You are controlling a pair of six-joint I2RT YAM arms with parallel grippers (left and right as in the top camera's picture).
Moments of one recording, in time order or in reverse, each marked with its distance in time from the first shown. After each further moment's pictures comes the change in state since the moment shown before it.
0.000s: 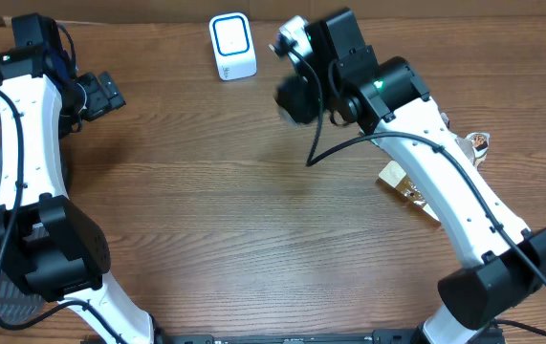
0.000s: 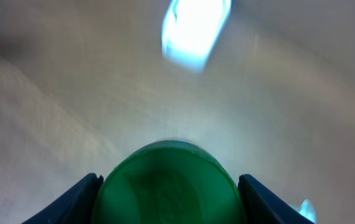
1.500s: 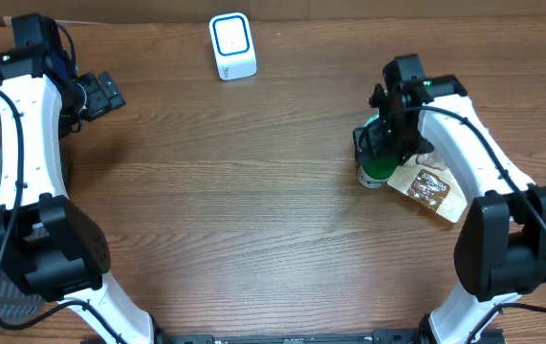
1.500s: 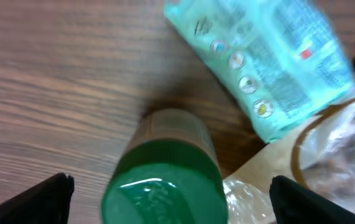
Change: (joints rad) left arm 0.000 0.000 0.000 0.000 0.000 0.000; right arm -0.338 0.068 -0.349 -0.061 0.035 0.102
